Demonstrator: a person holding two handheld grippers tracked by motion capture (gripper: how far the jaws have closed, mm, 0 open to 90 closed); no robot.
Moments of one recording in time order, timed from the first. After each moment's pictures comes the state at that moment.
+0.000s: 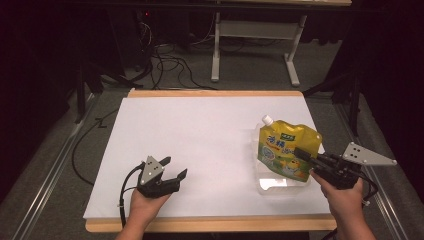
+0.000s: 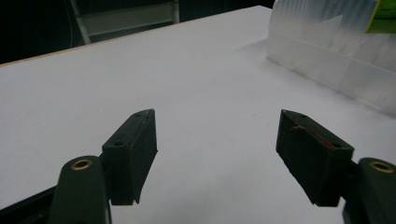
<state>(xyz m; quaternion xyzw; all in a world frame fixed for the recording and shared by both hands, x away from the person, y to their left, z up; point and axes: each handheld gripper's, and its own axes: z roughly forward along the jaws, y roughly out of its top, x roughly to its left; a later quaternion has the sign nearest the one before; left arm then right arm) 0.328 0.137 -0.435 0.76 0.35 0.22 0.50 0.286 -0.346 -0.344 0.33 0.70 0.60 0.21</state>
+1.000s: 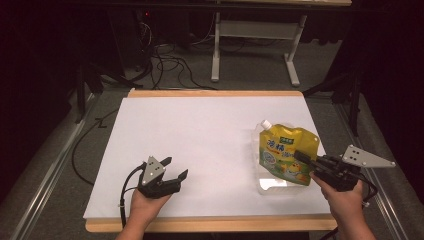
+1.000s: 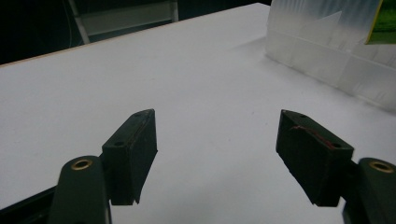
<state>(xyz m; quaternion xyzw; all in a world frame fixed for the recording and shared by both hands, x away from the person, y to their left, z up) 0.327 0.135 -0.435 0.77 0.34 0.22 0.50 0.287 -0.347 -0.354 0.33 0.71 0.60 0.20</state>
